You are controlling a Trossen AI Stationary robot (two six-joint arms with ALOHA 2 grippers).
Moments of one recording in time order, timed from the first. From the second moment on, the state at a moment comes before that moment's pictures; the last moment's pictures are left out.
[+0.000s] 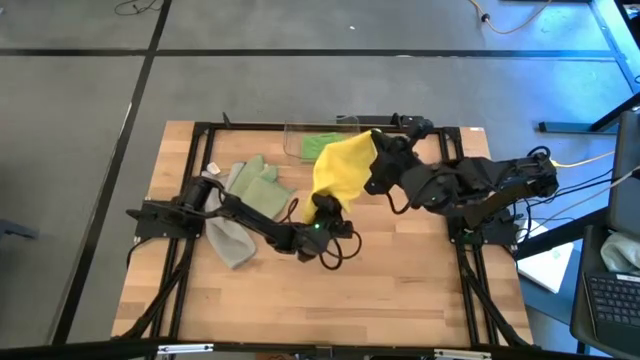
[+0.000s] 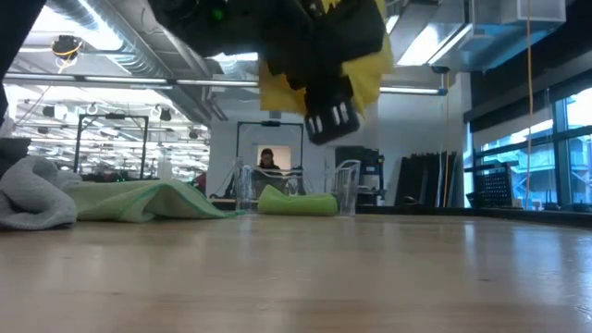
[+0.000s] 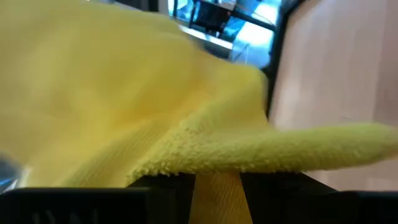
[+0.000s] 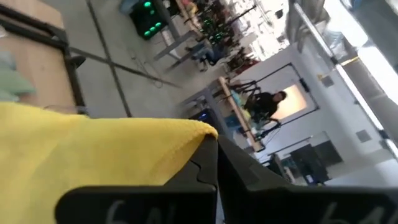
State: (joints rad) left arm -0.26 2.09 1.25 0.77 -1.35 1.13; right arm 0.30 1.48 1.75 -0.73 1.23 -0.49
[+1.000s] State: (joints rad) left arm -0.63 2.06 1.25 0.75 -1.38 0.71; right arm 0.36 1.48 1.60 -1.38 0.43 0.36
